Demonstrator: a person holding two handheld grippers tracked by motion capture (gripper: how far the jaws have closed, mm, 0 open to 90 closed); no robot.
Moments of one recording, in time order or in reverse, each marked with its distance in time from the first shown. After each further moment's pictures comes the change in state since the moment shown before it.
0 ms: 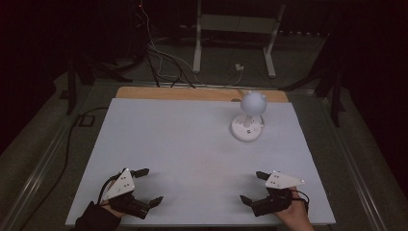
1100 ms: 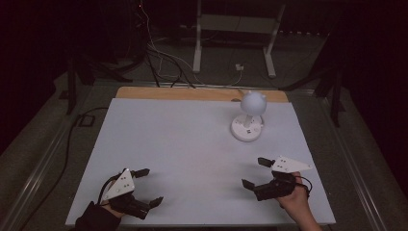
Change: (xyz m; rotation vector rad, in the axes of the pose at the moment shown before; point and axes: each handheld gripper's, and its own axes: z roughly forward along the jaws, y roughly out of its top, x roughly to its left) left arm 0.000 0.001 0.000 -0.007 -0.005 -0.002; right arm -0.024 0.033 -0.007 -0.104 0.020 0.058
